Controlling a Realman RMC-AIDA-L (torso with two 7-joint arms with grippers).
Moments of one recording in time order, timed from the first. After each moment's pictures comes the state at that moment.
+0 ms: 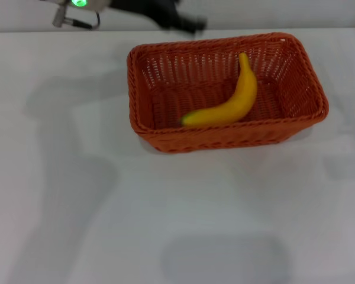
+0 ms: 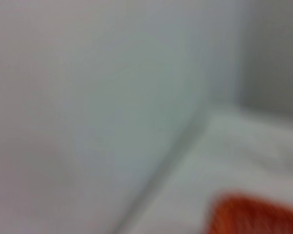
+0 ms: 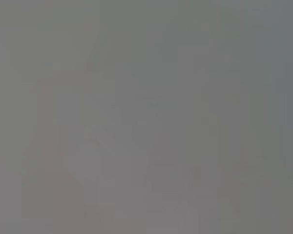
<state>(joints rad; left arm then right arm) -1.33 -2.07 2.85 -0.61 -0.07 1.33 -1.43 0.44 2.01 -0.58 -0.18 2.40 1.29 -2.52</state>
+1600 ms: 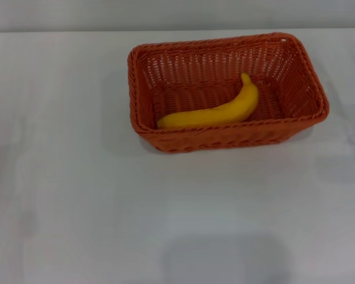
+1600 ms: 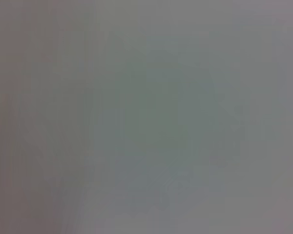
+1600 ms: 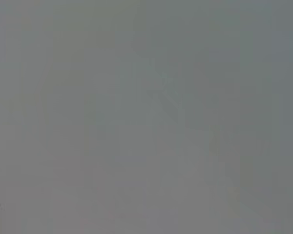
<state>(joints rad) -0.34 -2.09 2.84 0.05 -1.81 1.37 -0.56 0.46 2.02 -0.59 -0.06 2.38 1.21 -2.75</state>
